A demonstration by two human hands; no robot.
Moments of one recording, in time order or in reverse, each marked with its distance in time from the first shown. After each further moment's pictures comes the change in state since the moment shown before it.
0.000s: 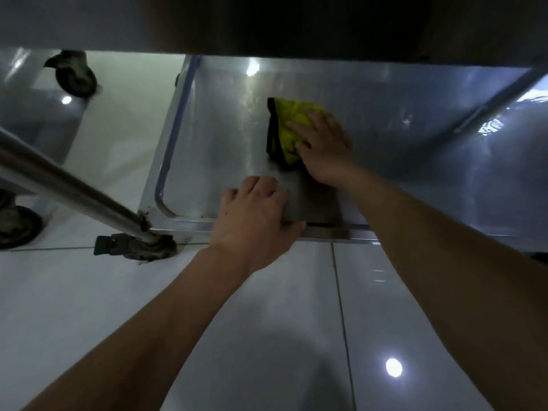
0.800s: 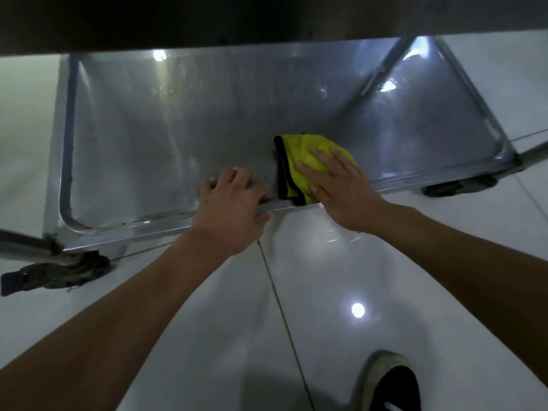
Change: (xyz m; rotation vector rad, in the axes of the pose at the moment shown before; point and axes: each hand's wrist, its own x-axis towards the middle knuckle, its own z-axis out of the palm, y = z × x) left_hand 0.038 0.091 0.043 0.074 -0.051 0.288; right_hand -0.186 0.136 -0.062 -0.381 -0.199 0.112
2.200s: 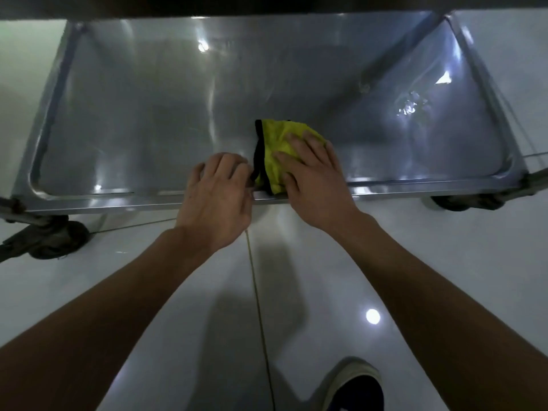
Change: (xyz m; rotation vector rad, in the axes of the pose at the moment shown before) left_hand -0.012 0.048 -0.016 -0.017 0.090 -0.120; right_hand 0.000 -0.008 0.005 0.267 0.349 -0.143
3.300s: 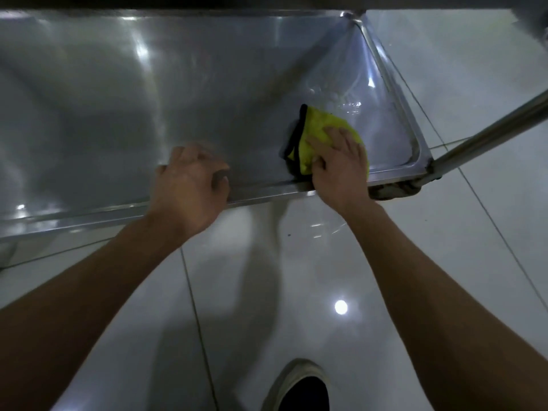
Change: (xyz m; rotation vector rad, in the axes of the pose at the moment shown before) left_hand 0.069 0.074 0.027 -0.239 0.011 -0.065; right_hand -0.042 0.150 -0.047 -0.048 0.078 0.455
